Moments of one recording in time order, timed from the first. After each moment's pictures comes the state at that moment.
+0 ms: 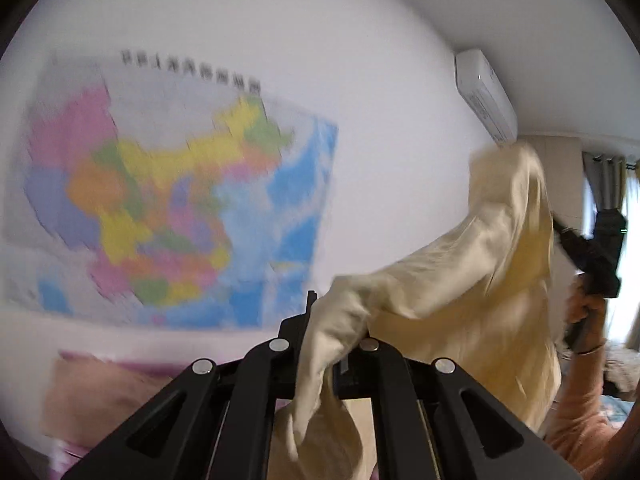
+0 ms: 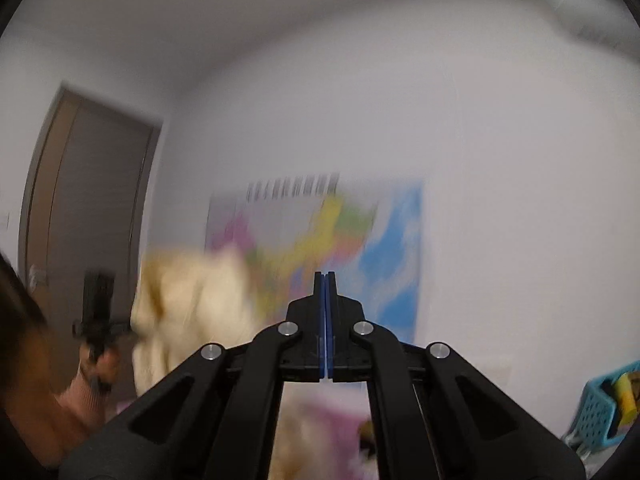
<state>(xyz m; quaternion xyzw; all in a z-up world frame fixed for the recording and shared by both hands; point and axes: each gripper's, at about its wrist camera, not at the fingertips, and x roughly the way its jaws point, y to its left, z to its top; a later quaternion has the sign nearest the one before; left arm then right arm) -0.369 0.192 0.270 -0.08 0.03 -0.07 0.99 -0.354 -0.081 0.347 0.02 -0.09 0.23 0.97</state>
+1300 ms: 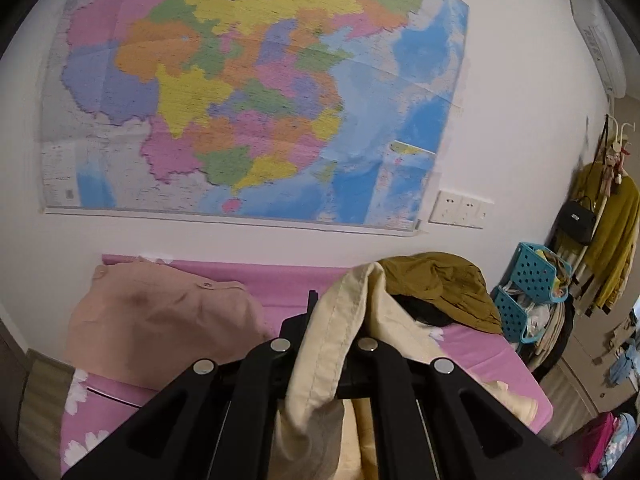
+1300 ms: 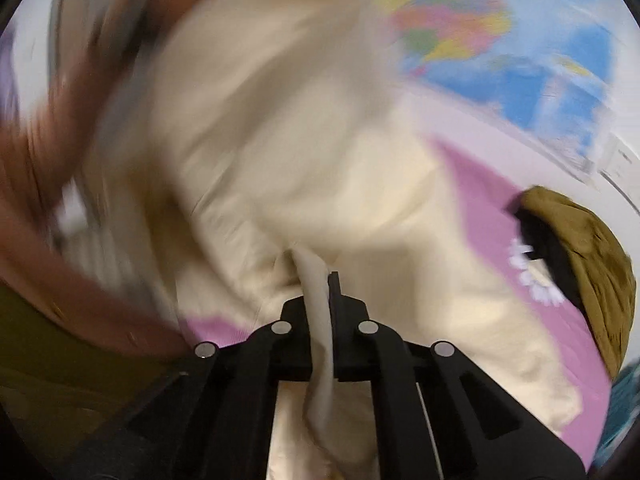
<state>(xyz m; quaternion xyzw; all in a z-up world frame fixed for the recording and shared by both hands) -0.230 0.272 0.154 -0.12 0.22 0.06 0.97 -0.262 0.111 0.030 -0.11 0.30 0.34 0.88</state>
